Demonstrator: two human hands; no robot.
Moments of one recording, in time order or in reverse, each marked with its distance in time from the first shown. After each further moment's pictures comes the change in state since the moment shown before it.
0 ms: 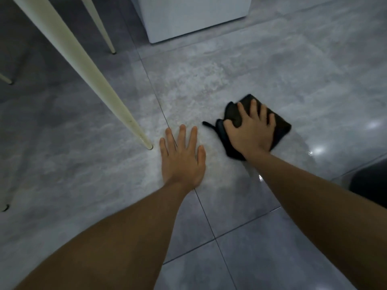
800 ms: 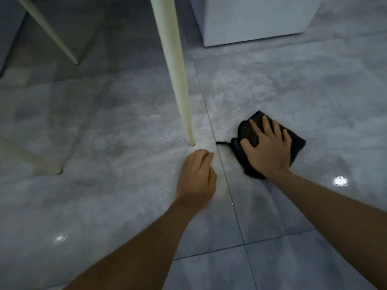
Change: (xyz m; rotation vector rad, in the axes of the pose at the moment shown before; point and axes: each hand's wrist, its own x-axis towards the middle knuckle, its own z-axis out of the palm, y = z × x) left_hand -0.054 -0.059 -0.011 -0.398 0.242 0.090; right_hand -0.023 -0.043 0.009 -0.022 -0.054 -0.253
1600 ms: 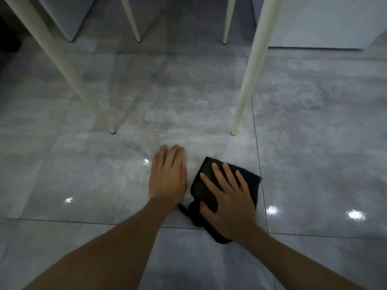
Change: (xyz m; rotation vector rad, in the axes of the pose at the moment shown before) left_hand -0.098 -0.090 -0.078 0.286 0.085 -0.377; right_hand -0.180 -0.118 0.035 0.069 -0.079 -0.674
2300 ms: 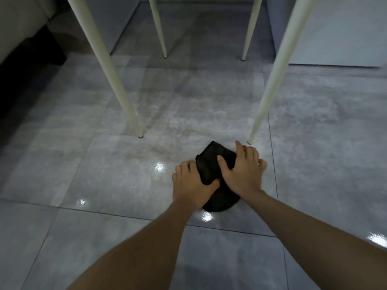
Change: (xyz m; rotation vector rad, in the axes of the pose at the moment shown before) left_hand -0.017 0.030 -0.042 -0.138 -0.177 -0.266; right_hand 0.088 -0.006 -0.028 0.209 0.080 0.393
